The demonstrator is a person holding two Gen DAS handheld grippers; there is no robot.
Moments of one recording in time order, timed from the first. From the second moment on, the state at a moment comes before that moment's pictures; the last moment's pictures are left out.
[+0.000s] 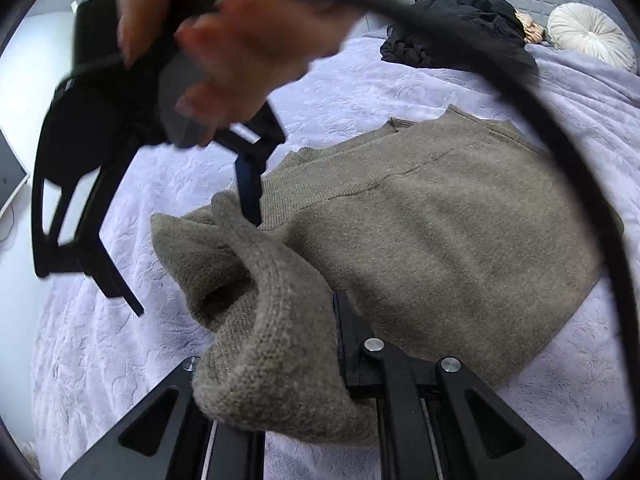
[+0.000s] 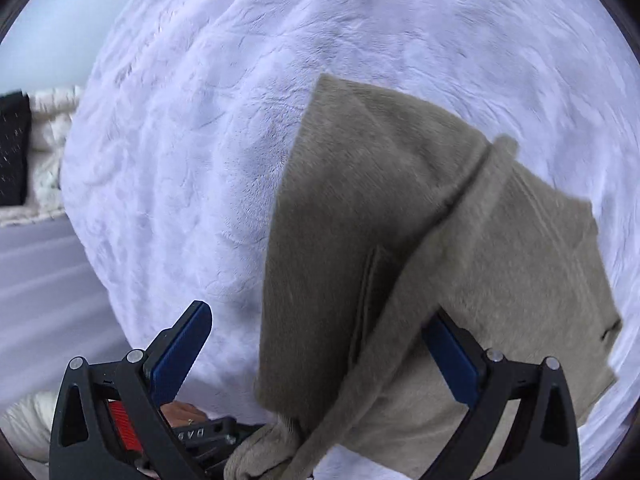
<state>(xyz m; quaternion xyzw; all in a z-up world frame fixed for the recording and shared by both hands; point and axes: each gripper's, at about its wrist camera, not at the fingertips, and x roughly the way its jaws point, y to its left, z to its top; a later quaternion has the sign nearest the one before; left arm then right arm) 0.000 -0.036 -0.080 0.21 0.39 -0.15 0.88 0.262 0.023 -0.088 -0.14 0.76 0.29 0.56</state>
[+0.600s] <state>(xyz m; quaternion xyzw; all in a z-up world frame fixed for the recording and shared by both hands) 0.004 -0.072 -0.016 0.17 0.37 -0.19 0.89 0.284 -0.102 -0.025 0.03 0.69 0.28 0.66</state>
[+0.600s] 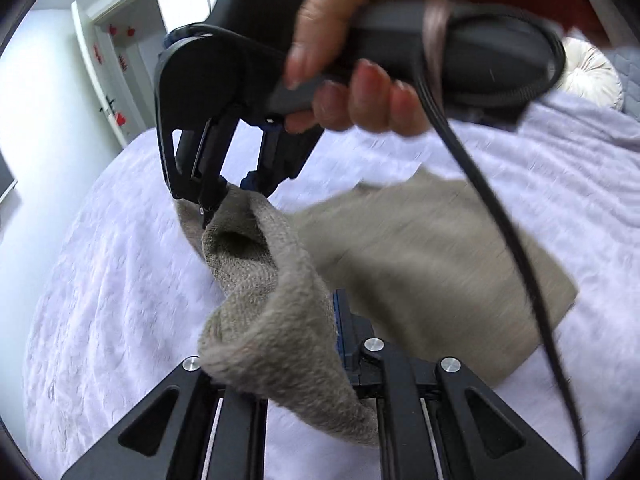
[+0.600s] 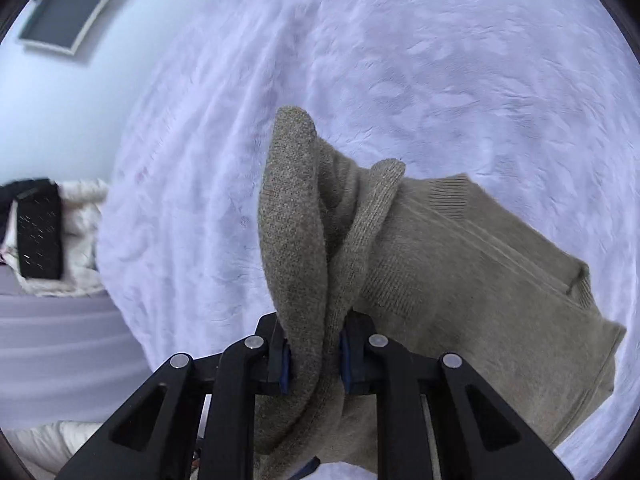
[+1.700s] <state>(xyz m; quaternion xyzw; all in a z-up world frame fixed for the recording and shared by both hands) -0.049 -0.285 -0.089 0.28 0.40 -0.31 0.82 0.202 -0.430 -0.114 0.27 0.60 0.15 0.74</state>
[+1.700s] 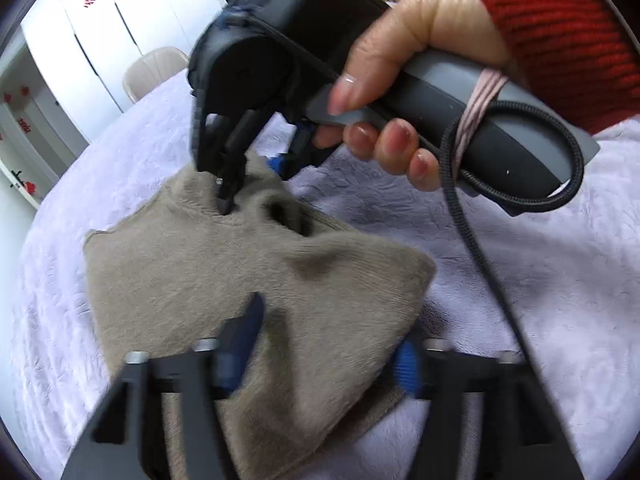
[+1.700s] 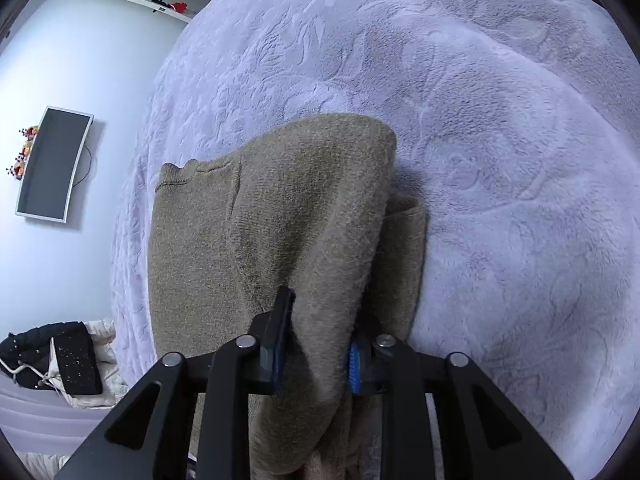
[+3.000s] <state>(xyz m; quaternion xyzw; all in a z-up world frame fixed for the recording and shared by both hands) 0.029 -0.073 -0.097 -0.07 0.63 -0.33 0.70 0.010 -0.378 -0.108 0.57 0.49 0.12 0.65</state>
